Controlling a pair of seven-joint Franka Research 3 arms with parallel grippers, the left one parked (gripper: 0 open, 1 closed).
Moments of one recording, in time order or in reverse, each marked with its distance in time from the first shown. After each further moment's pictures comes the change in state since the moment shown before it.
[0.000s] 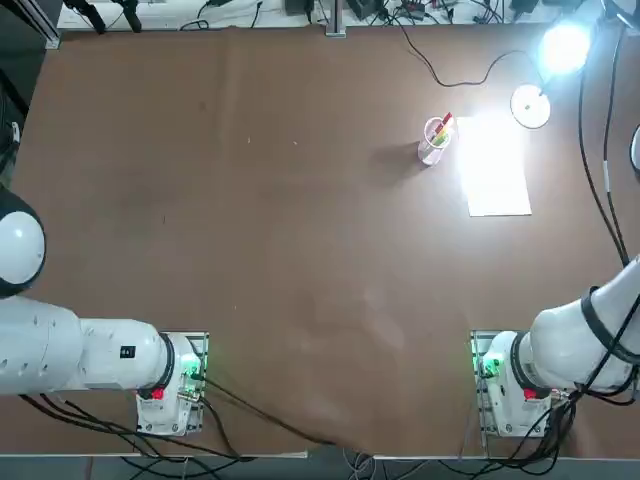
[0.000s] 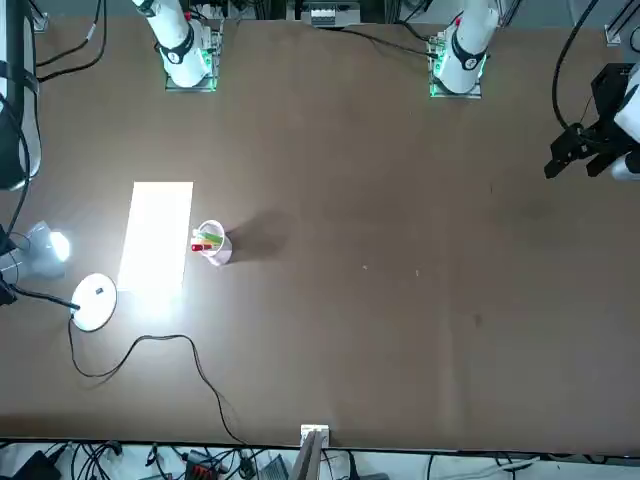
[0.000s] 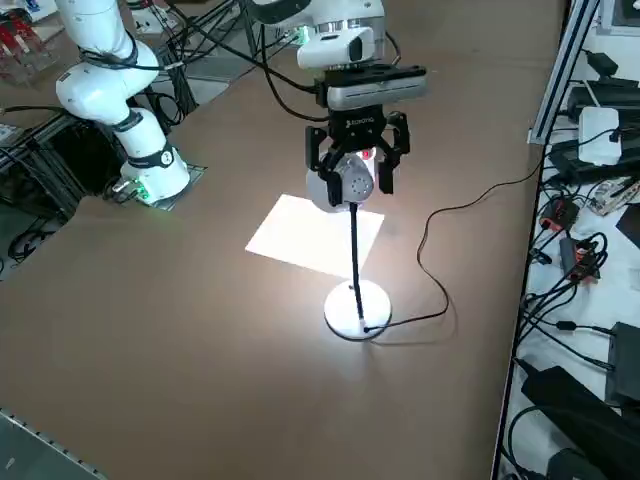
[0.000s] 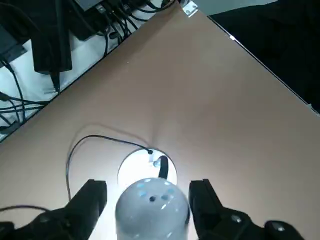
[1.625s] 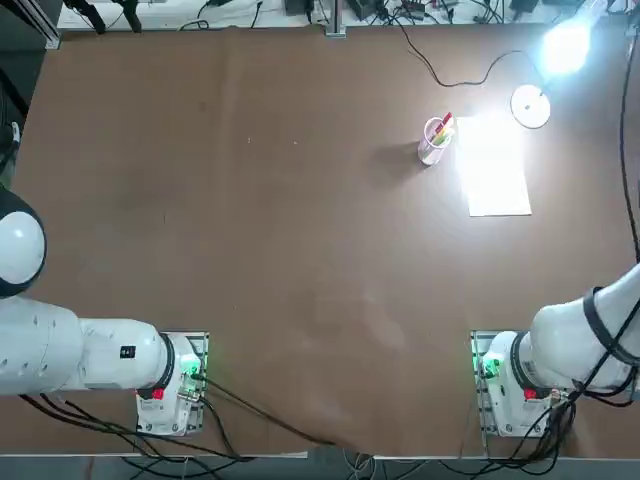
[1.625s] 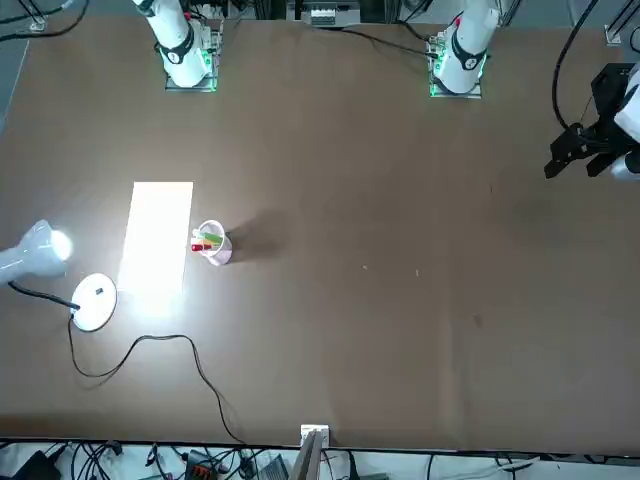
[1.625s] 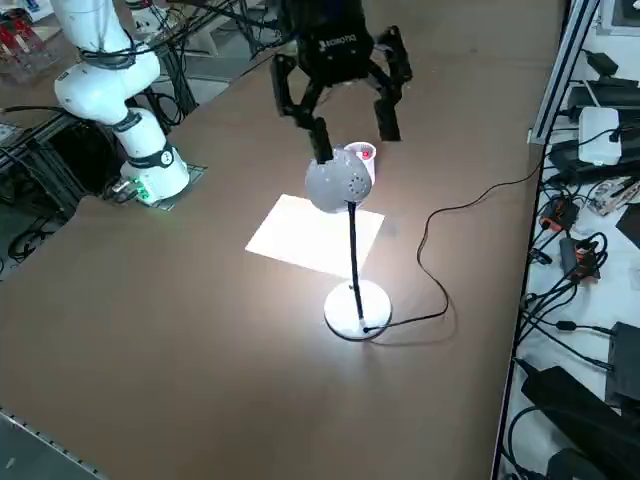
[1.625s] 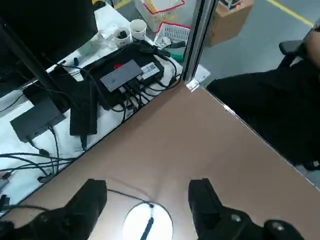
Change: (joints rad) arm -0.094 -0.054 -0.014 0.183 0.089 0.039 -0.252
